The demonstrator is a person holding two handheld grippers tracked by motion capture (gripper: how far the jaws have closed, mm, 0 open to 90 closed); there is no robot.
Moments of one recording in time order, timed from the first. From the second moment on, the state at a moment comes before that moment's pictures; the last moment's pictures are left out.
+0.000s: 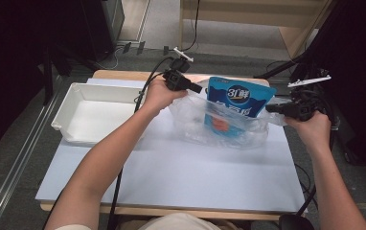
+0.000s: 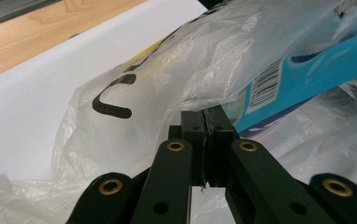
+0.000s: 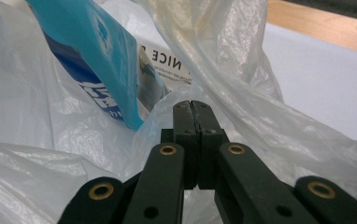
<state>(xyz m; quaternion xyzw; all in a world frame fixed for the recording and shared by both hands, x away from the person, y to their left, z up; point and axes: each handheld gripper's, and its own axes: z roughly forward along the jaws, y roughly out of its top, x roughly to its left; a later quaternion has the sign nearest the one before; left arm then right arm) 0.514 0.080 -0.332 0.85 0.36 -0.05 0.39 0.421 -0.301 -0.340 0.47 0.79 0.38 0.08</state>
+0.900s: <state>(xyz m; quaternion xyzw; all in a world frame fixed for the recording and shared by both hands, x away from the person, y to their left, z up) 0.513 0.081 -0.375 0.85 0.37 -0.05 0.38 0.426 -0.296 -0.377 0.48 0.79 0.38 0.06</state>
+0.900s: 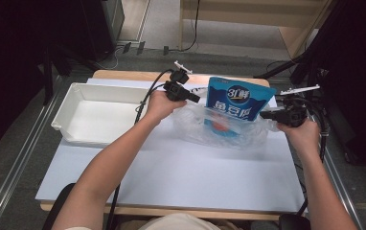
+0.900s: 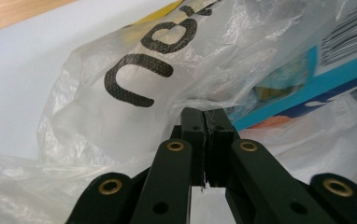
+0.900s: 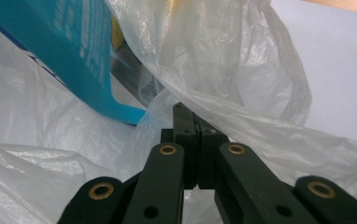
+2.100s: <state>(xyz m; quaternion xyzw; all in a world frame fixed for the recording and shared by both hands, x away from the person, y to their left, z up) 0.525 0.089 -0.430 0.84 0.42 -0.04 0.35 0.422 -0.306 -0.449 0.54 0.77 0.34 0.06</state>
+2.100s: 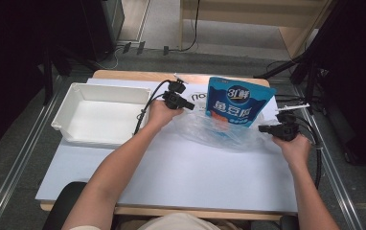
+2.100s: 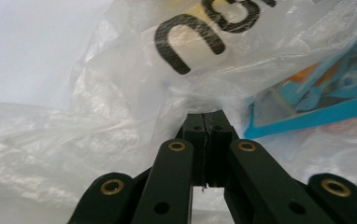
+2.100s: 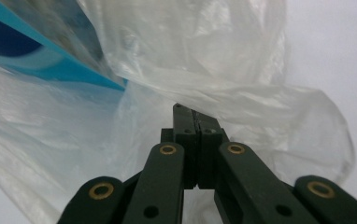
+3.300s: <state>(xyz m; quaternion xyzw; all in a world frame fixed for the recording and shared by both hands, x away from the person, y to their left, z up) 0.533 0.098 -0.461 0.83 0.45 -0.01 0.33 0.404 -0.345 -0.474 0.57 0.75 0.32 0.09</state>
